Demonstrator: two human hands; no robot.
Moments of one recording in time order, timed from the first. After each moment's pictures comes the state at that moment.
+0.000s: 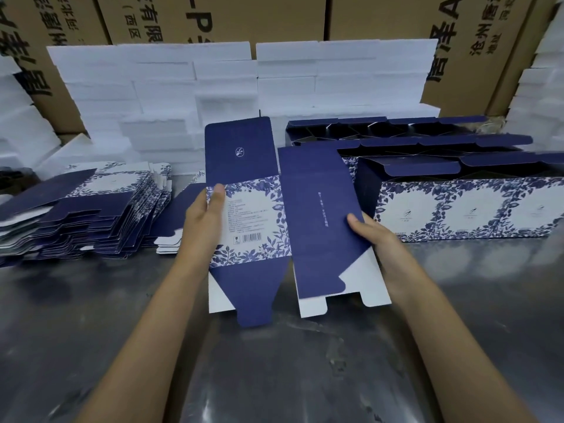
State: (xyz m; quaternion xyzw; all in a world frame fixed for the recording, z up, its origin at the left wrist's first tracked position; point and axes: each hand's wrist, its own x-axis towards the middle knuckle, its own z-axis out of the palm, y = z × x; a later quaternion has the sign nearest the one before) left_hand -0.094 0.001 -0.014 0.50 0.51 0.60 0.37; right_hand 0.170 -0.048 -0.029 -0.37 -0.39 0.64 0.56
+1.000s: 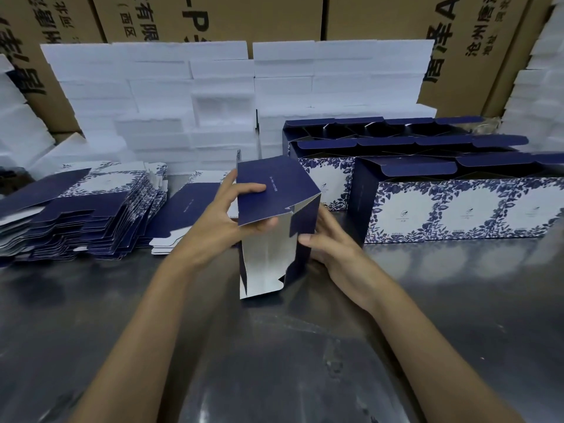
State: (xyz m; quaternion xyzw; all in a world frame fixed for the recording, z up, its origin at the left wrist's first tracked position) left_hand -0.085 -0.026 0.014 0.71 0.42 0.44 0.35; right_hand 0.132 -0.043 -0.040 -0.32 -0.59 0.56 0.48
